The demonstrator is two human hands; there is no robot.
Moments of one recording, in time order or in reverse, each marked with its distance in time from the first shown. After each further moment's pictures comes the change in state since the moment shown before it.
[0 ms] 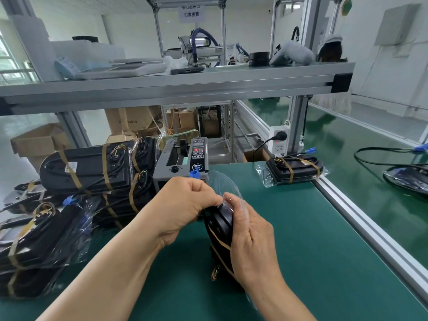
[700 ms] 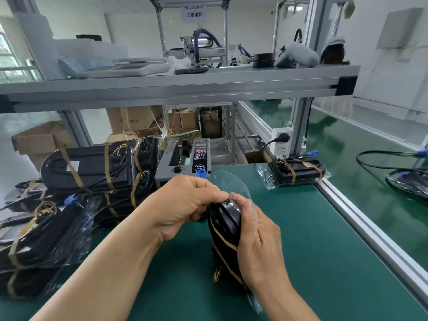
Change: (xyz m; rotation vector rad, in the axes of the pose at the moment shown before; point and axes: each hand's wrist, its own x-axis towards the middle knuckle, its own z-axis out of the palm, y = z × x) left_hand 0.004 0.009 -0.008 -0.029 -0.100 -0.097; right_hand 0.002 -0.007 -0.005 -0.025 0.006 -0.073
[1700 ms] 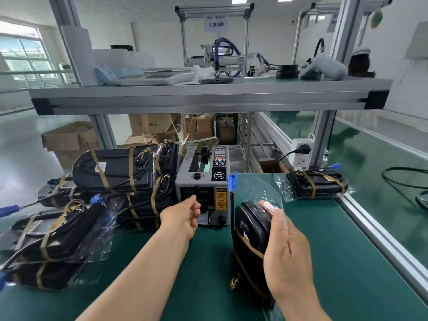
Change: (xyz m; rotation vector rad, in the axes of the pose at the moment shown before) left_hand 0.076 -0.088 -0.038 -0.649 0.636 -0.405; right_hand 0.004 0.000 -0.006 0.072 0.029 0.082
